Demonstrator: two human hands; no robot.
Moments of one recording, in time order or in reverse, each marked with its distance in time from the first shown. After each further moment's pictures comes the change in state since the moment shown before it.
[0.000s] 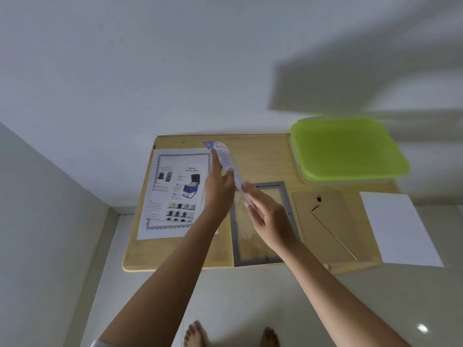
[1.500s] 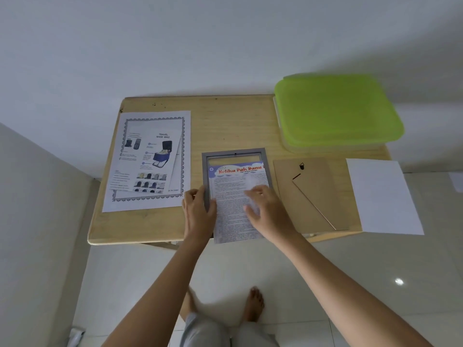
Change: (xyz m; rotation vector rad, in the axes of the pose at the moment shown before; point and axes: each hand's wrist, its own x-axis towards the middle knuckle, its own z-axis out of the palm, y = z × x) left_hand -0.064 -0.122 0.049 0.494 0.035 -0.172; right_hand -0.070 0.065 -0.029 -0.328 -0.255 0.300
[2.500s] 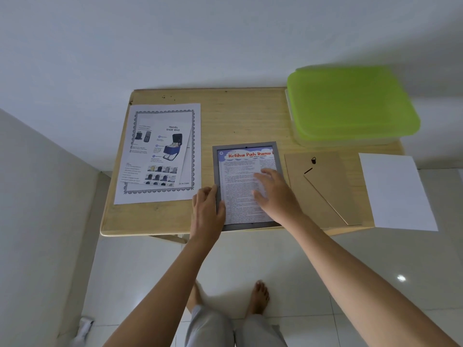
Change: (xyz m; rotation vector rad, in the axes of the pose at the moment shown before) left_hand -0.012 -0.016 -0.007 0.157 -0.034 0.148; right_hand 0.024 -0.003 0.001 -0.063 -0.101 0.098
